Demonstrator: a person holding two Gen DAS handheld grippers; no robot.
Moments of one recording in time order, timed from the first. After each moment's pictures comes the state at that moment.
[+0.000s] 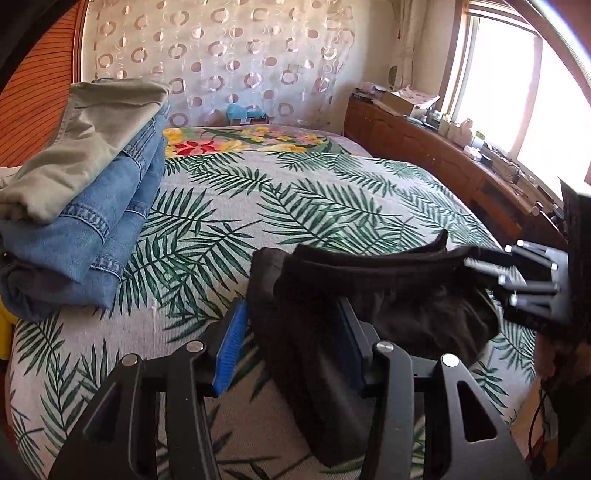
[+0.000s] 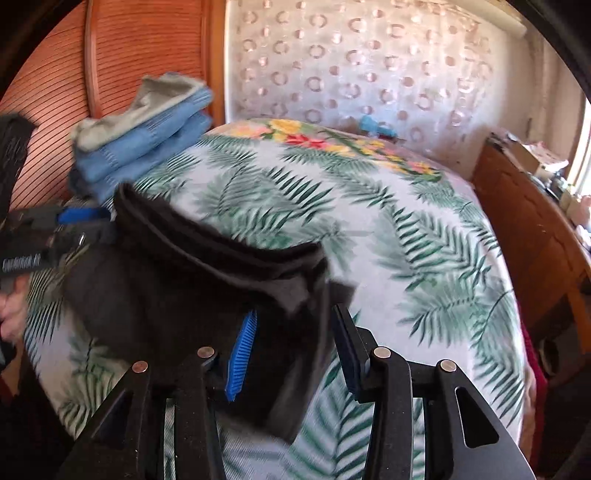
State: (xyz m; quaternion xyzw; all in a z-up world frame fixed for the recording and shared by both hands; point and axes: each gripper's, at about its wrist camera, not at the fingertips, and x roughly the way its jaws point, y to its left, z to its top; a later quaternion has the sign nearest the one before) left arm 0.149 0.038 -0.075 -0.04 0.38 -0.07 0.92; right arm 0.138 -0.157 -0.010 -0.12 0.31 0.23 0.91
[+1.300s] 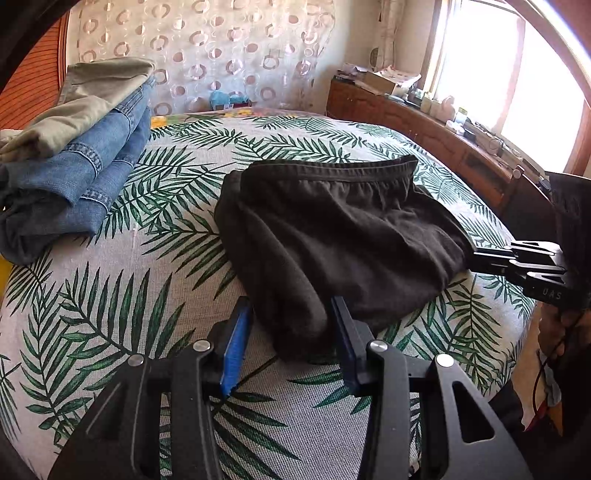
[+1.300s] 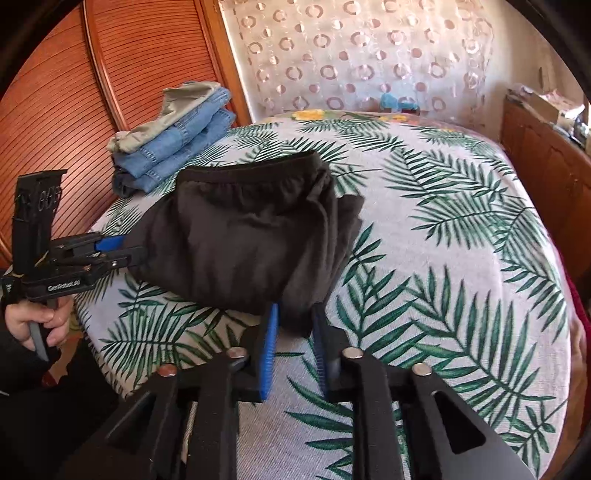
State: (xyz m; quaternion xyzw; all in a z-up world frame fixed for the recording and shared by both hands) left arm 0.094 0.020 -0.100 -0.03 0.40 -0.10 0.91; right arm 0.095 -0.208 -0.043 -0.04 0.35 0.32 0.88
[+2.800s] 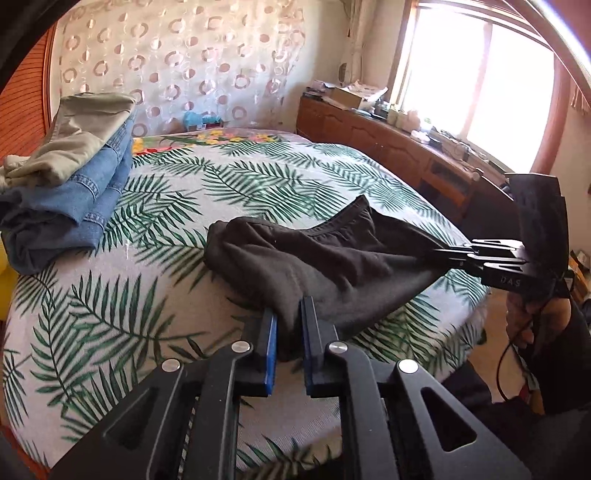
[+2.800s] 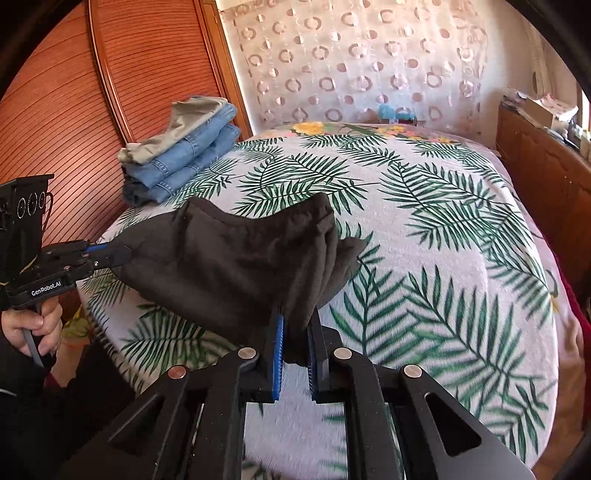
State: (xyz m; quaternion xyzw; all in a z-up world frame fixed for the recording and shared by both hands) left arm 0.048 0.010 -0.066 -0.03 0.36 -0.15 0.92; right arm 0.062 -0.226 -0.031 -0.02 0.33 0.31 0.89
